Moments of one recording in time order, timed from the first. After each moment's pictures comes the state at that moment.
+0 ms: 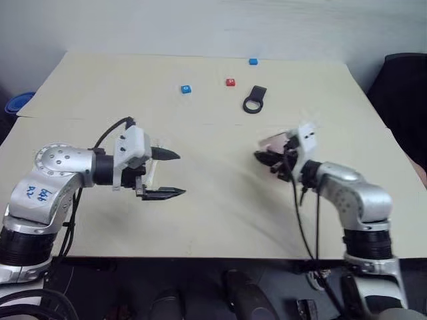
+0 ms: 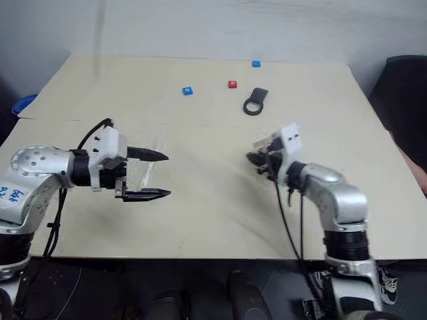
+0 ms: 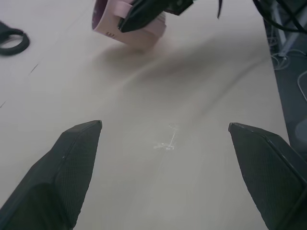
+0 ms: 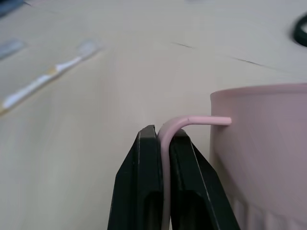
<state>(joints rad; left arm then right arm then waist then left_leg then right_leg) -0.47 0.89 0.09 -0.30 -0.48 0.61 -1.07 -0.55 -0.31 -0.05 -0.11 0.42 0.76 0.66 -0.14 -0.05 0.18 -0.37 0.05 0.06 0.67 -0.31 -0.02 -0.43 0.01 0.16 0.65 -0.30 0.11</state>
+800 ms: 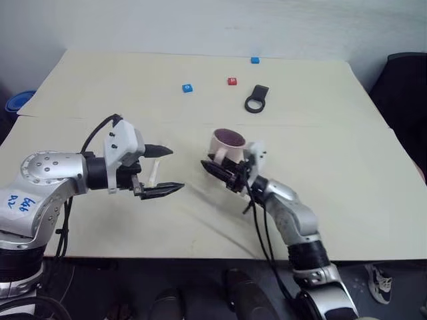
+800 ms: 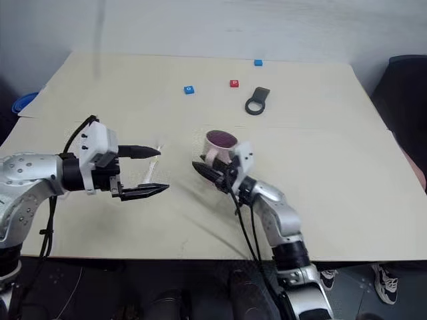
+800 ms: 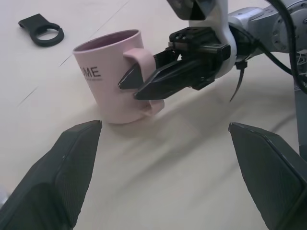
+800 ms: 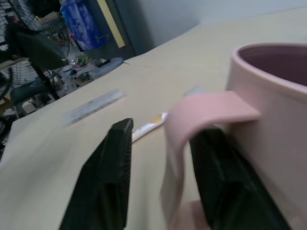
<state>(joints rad) -0.43 0.88 0.13 -0.43 -0.55 0.74 -0.93 -0.47 -0.08 0.06 0.04 0.44 0.38 0.74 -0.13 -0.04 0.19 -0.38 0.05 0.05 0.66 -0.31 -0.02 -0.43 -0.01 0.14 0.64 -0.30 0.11</state>
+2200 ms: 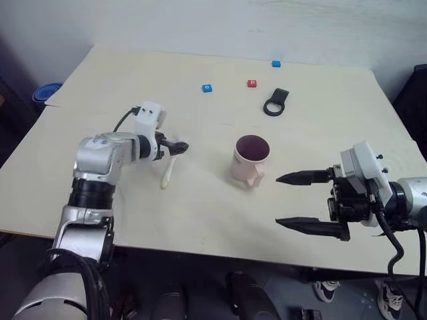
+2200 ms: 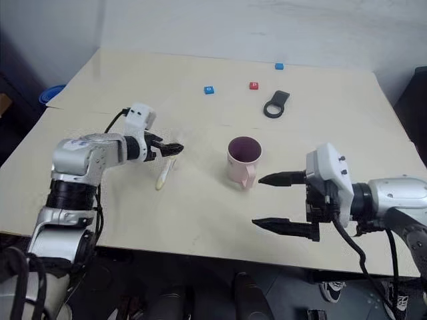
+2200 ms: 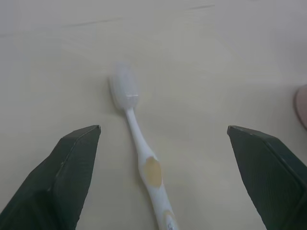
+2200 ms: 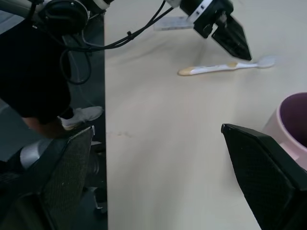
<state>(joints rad) -0.95 0.47 -0.04 0.37 -0.27 1.08 -0.41 -0.28 -0.98 -0.32 -0.62 0.90 0.83 1.02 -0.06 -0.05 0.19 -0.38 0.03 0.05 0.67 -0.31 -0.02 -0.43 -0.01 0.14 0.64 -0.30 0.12</state>
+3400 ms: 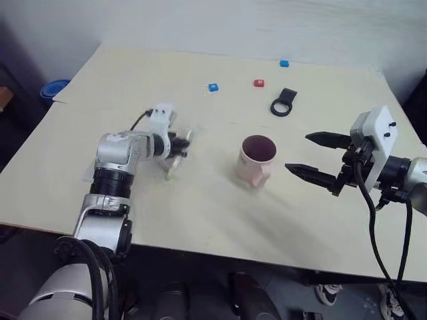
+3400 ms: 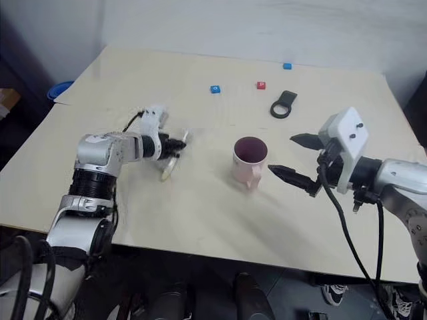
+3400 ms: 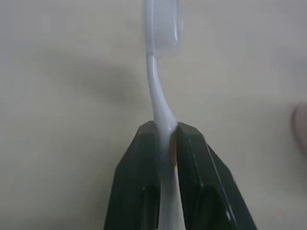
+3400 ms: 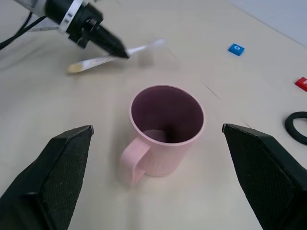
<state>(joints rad) -1.04 0.32 0.11 0.47 -0.28 0.87 -0.44 -0.31 -0.96 -0.33 -0.56 0.82 0.87 0.69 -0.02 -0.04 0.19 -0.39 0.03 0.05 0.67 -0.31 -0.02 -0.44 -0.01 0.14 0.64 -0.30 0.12</state>
